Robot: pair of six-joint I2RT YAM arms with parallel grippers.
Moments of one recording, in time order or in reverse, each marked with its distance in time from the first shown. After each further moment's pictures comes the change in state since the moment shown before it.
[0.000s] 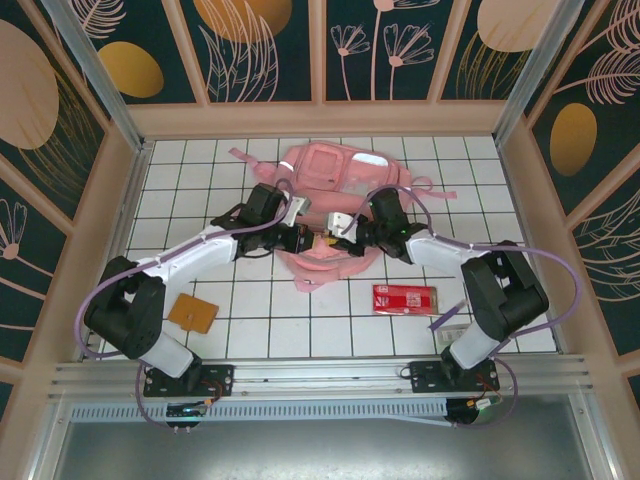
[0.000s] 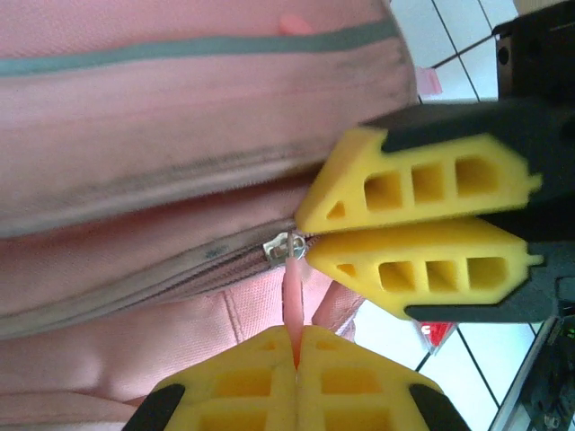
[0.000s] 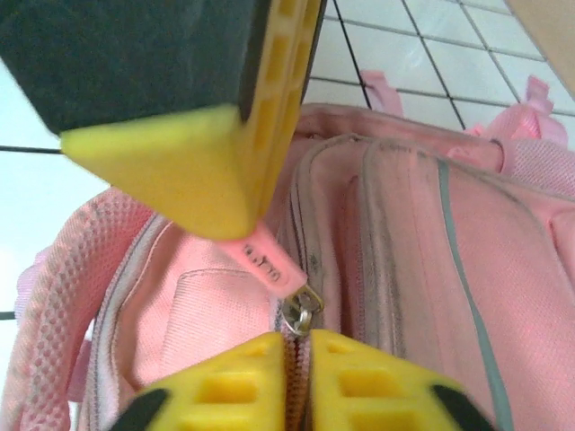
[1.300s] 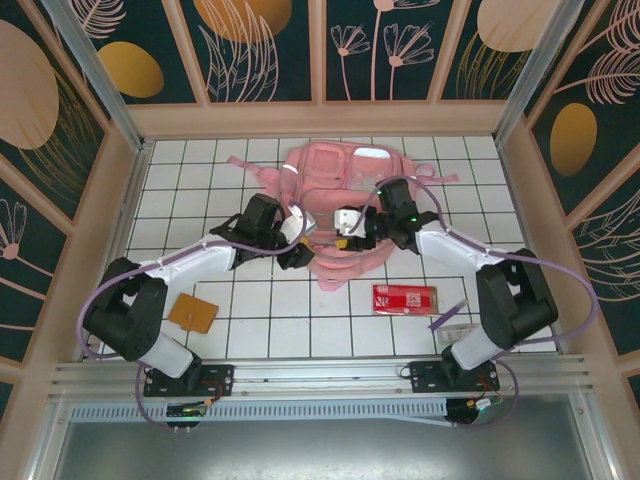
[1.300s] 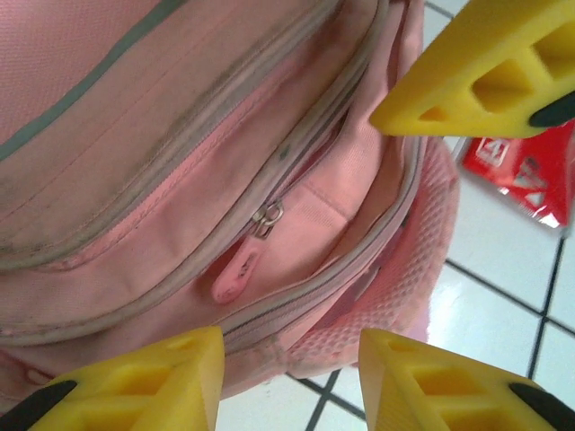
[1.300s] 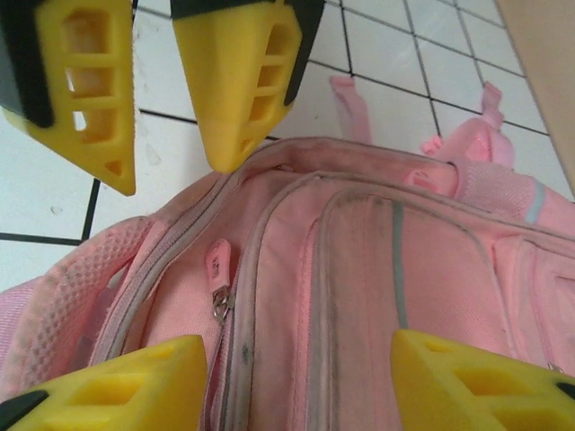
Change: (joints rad) left arm -0.002 -0.014 -0.120 0.095 0.001 0.609; right arm -0.036 -0.045 0.086 -0.214 0.028 -0.226
